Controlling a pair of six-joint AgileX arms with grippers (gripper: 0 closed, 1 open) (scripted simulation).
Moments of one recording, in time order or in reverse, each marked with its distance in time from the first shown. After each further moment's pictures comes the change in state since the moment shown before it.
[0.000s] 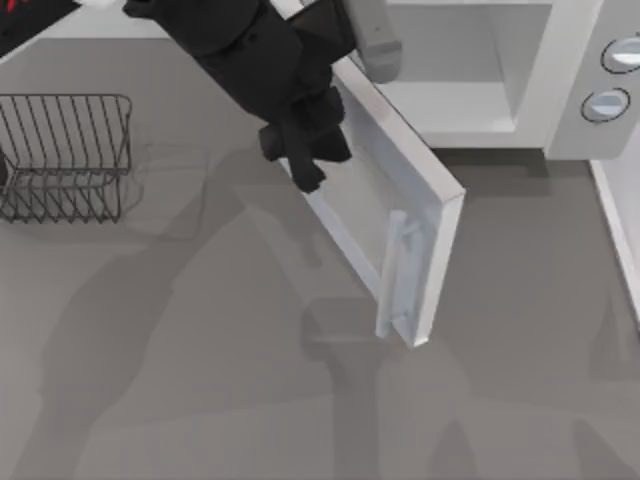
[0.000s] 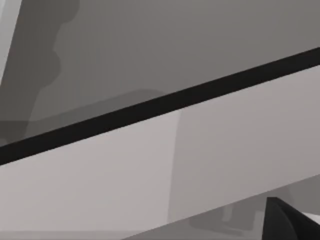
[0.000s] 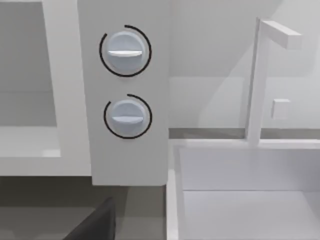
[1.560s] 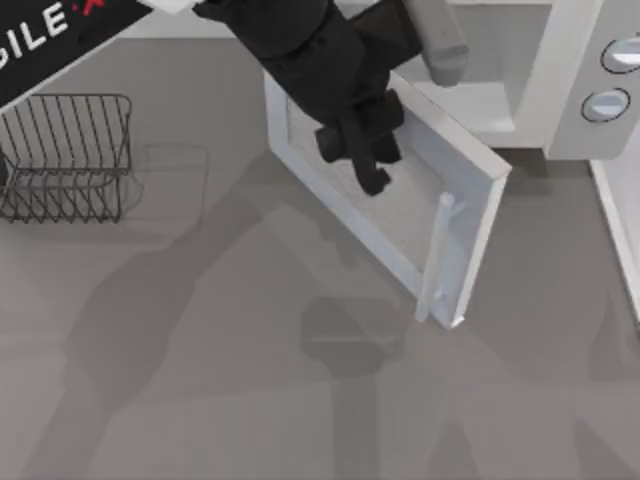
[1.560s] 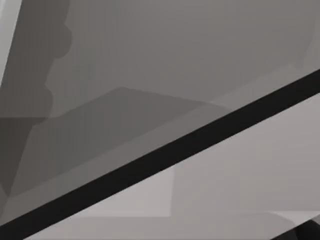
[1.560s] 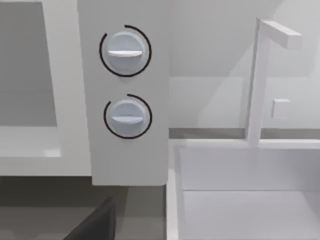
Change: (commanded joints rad) left arm -0.086 0.074 0.096 0.005 -0.043 -0.080; right arm 0.000 0.000 0.000 0.000 0.000 0.000
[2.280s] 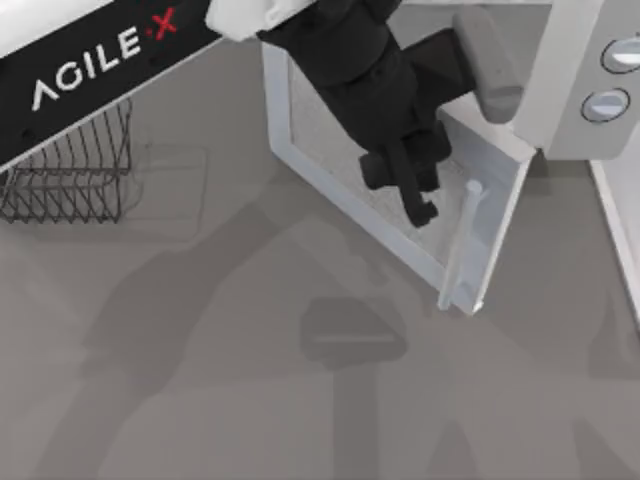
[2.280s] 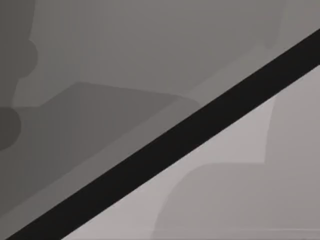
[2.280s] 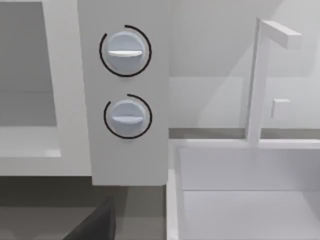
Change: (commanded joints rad) left arm -0.077 0.061 0.048 -0.007 -0.044 -0.027; right arm 0.000 0.000 0.000 0.000 0.000 0.000
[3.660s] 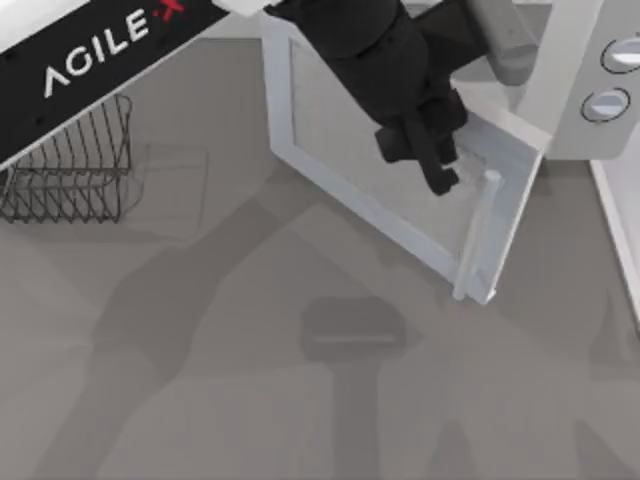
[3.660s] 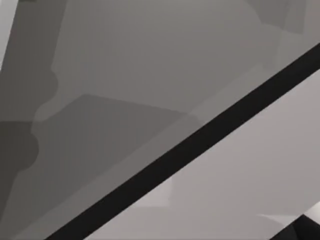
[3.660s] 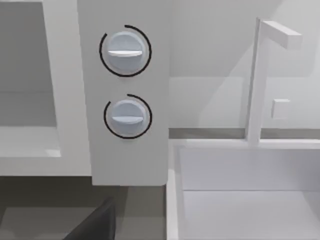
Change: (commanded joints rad) left arm 0.009 0.046 0.102 -0.013 0.026 -0.049; right arm 0.000 0.000 0.000 0.000 0.000 0.000
